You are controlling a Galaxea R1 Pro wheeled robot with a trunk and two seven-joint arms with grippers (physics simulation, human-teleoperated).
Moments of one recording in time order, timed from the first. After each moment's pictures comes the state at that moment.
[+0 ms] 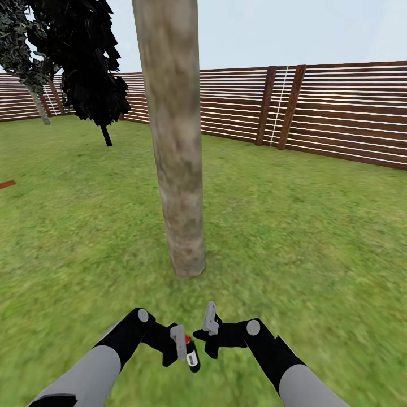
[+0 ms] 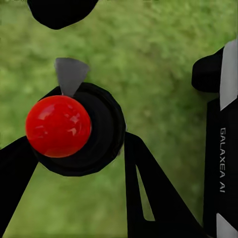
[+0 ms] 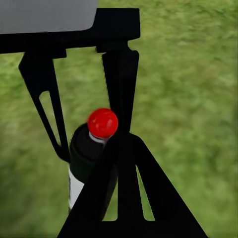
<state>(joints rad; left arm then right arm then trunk) -0.70 -0.09 0.04 -0.45 -0.94 -0.10 -1.11 -0.60 0.13 0.19 -0.58 0.57 -0.24 0.85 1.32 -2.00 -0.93</state>
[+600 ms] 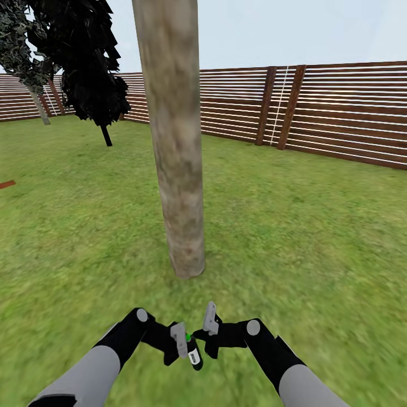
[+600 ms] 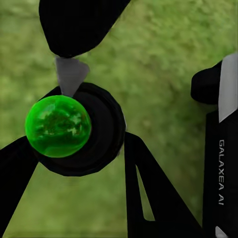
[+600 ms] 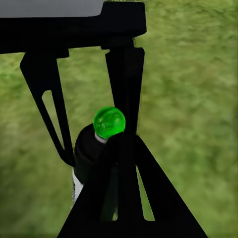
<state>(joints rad) -0.70 -0.09 0.04 -0.45 -0.89 -0.10 -1.12 -0.60 0.13 0.19 -0.58 0.57 -0.24 0.85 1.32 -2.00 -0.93</state>
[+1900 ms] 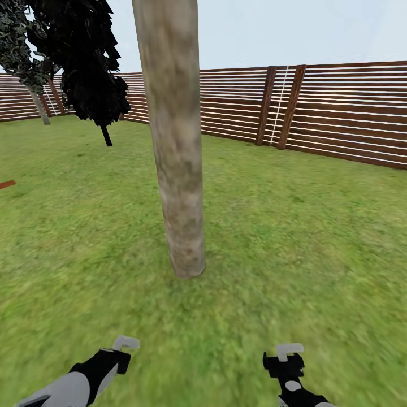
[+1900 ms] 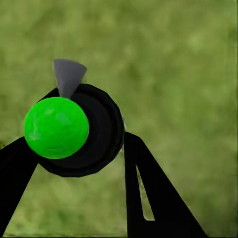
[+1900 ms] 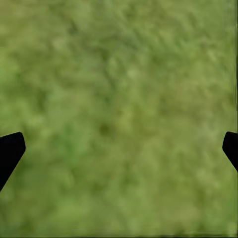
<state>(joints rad) -0.67 0.05 0.32 -0.10 -0.52 0.19 0.06 -0.58 0.01 0.17 -0.03 0.00 -0.32 -0.29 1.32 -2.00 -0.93</state>
